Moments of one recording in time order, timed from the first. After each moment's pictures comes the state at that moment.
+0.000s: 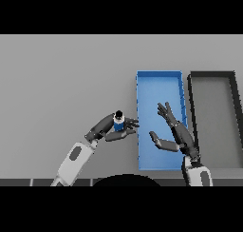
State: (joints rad) left arm -0.27 0.04 -0.48 -1.54 -0.01 -0.24 -0.06; right arm 0.18 -0.18 0.17 -2.12 -0.04 0.19 0.25
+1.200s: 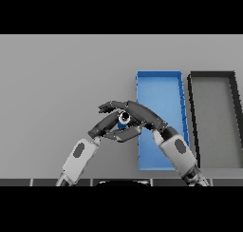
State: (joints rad) left arm -0.27 -0.03 -0.40 -1.52 -0.07 -0.34 -0.01; right arm -0.51 -0.12 0.36 -1.89 -0.11 0.36 0.55
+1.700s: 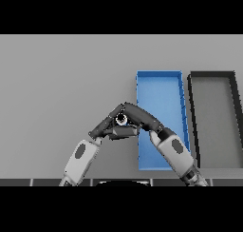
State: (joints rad) left arm -0.24 -0.07 -0.37 -1.52 -0.06 -0.38 -0.03; right arm -0.50 -0.11 0.40 -1.86 -0.14 0.32 0.49
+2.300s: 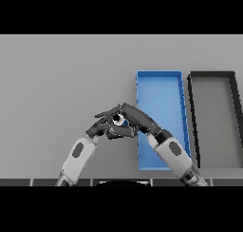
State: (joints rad) left arm -0.27 -0.04 -0.36 -1.55 -0.15 -0.42 -0.04; right arm -0.50 -0.10 0.44 -1.88 -0.11 0.23 0.45
